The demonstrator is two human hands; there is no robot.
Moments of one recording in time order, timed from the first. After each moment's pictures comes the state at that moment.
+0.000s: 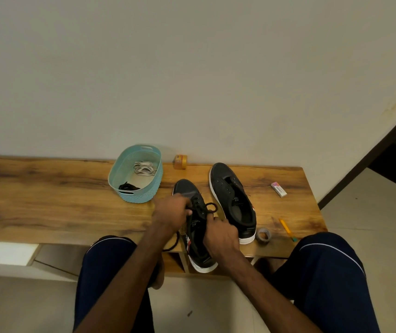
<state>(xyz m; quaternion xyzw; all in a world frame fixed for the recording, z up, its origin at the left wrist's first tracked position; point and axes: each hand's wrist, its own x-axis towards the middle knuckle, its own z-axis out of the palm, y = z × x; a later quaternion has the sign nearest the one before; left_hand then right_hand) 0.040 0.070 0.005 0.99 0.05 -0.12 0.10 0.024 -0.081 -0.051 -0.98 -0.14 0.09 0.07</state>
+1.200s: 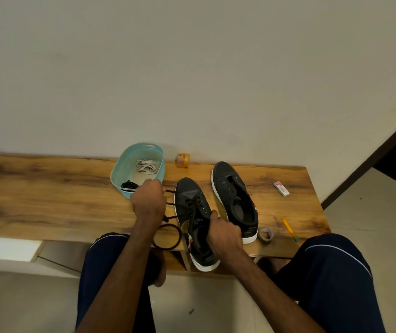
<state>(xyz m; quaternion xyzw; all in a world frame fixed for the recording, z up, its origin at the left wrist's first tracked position) 0.045 0.105 0.015 0.97 0.23 0.06 0.07 0.026 -0.087 -0.054 -0.98 -0.13 0.11 0.13</state>
